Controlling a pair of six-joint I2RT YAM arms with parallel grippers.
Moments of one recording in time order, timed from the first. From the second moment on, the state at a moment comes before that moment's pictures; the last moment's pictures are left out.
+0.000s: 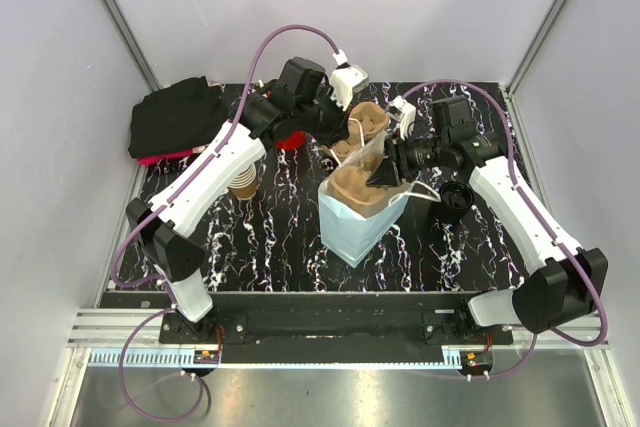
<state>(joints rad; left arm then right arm) -0.69 1.74 1.94 -0.81 0.28 0.09 0.32 1.36 1.31 -0.74 -0.81 -0.02</state>
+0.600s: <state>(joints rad) -0.69 1.73 1.93 -0.81 0.29 0.09 0.32 1.38 1.27 -0.70 -0.78 -0.02</state>
